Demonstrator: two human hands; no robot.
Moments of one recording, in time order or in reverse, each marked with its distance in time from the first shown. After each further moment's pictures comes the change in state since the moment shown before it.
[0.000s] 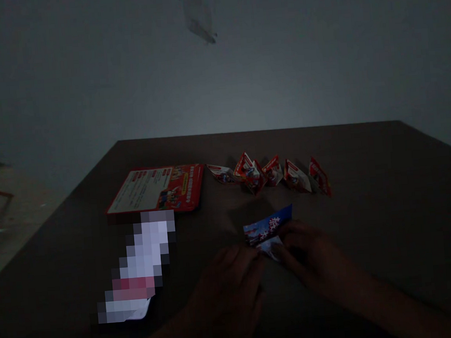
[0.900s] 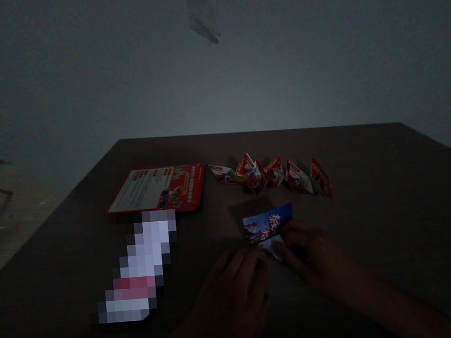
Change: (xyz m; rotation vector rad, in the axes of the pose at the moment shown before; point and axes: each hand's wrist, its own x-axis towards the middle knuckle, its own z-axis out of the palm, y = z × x) left_hand -0.002 0.006 0.010 0.151 -0.098 -0.029; right_hand 0.000 0.000 -0.001 -0.025 -0.013 0.039
